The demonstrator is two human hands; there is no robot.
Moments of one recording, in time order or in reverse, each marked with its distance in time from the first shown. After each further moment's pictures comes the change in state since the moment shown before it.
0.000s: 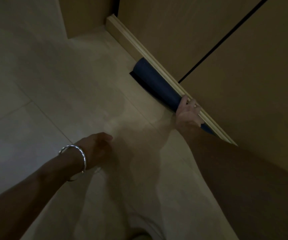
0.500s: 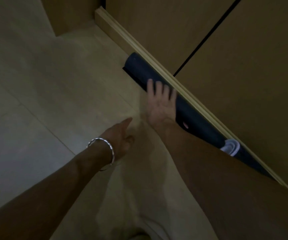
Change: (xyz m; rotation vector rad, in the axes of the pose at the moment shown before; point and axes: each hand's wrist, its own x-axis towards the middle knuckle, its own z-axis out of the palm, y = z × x) left_hand 0.023 0.060 0.041 0.193 -0.020 0.139; right_hand -0.023 -0.034 0.001 -0.056 0.243 -0.470
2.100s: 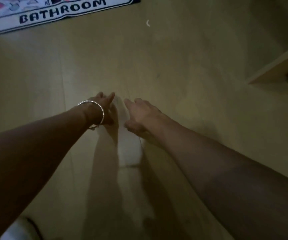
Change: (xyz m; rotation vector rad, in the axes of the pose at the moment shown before) left_hand -0.170 -0.309 -0.330 0.443 0.151 -0.713; right_hand -0.031 -0.471 -0.134 0.224 -0.425 -0.849
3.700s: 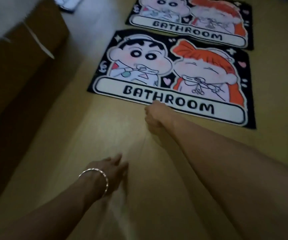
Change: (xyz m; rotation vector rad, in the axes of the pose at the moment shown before) left_hand 0.082 -0.211 -0.079 -0.224 -0.189 -0.122; right_hand 0.372 -0.210 -0.155 -0.412 -0.078 -0.291
